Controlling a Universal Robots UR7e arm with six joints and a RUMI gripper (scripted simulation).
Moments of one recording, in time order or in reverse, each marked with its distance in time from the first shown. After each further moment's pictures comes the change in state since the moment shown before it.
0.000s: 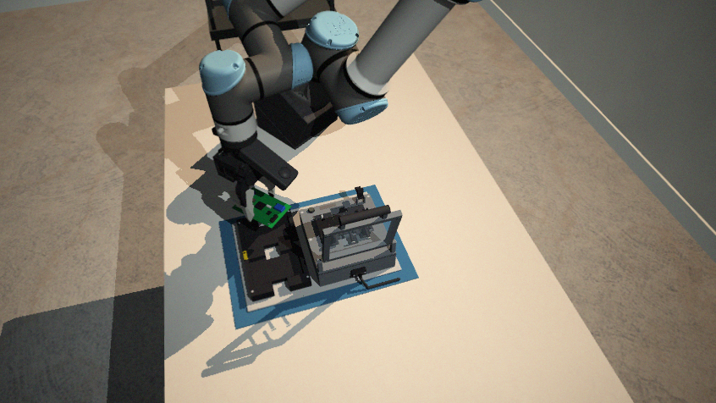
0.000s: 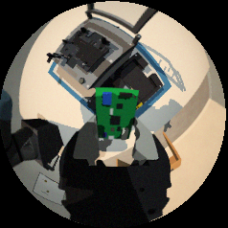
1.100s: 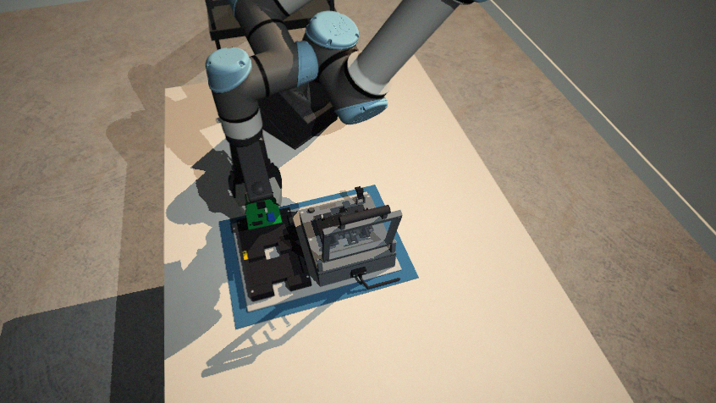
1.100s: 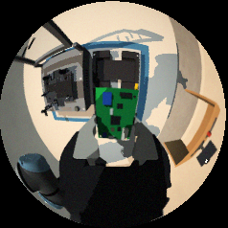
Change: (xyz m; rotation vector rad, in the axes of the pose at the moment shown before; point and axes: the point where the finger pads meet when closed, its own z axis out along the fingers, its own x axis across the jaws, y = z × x) arm 0.000 0.000 0.000 0.002 -0.001 0.754
